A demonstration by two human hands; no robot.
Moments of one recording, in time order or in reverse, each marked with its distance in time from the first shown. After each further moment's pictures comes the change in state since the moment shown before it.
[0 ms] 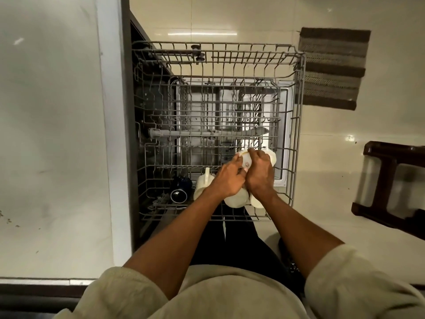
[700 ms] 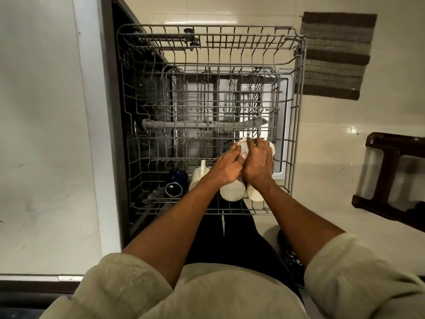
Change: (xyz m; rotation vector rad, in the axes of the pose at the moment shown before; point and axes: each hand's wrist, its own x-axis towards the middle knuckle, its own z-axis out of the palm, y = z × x) left_hand 0.025 -0.011 0.011 -0.068 -0.024 -0.042; right_hand 0.014 0.008 0.007 -0.182 -0.003 -0.032
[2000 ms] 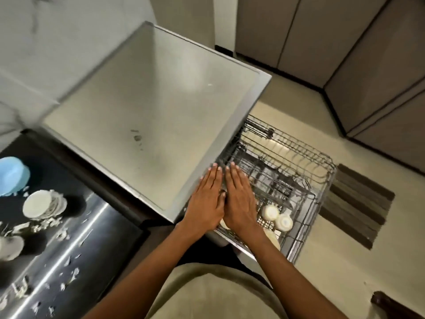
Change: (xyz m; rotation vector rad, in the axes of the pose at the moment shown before) left_hand -0.268 -0.028 -0.037 0.215 0.953 0.128; right_hand -0.179 -0.138 -0.092 -0.095 0.243 -0.933
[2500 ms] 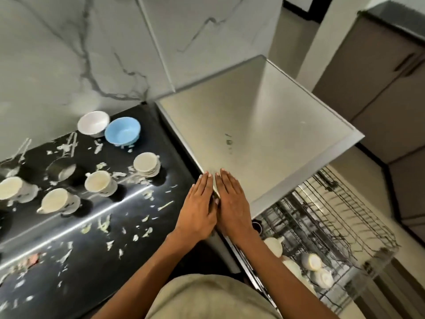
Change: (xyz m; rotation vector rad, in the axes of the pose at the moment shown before) left_hand -0.135 -0.122 -0.093 -0.144 0.379 -0.323; right_hand 0.014 -0.196 0.038 0.048 -0.011 -0.481
